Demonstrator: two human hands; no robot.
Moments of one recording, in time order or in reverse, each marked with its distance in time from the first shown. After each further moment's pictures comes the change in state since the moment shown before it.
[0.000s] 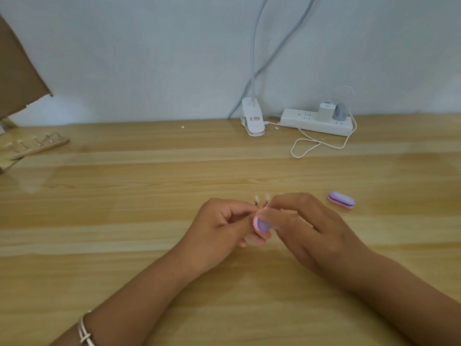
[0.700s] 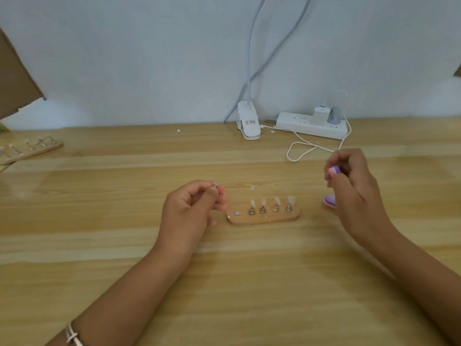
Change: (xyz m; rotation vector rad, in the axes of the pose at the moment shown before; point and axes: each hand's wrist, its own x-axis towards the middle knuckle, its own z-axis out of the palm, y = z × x) left_hand 0.015 -0.012 -0.019 -0.106 0.546 0.047; right_hand 0.006 0.055 -0.015 0.443 0.228 0.928
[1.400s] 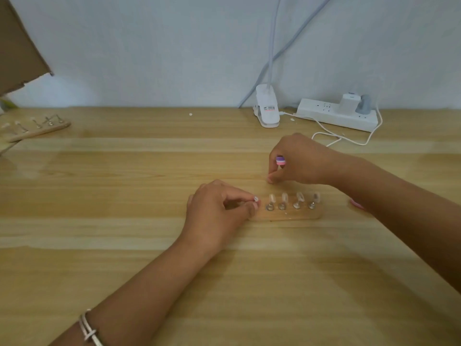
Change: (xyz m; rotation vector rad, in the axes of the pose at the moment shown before) left_hand 0.011 -0.019 0.007 0.437 -0.134 0.137; right_hand 0.084 -0.022 0.085 -0.720 -0.801 -0.223
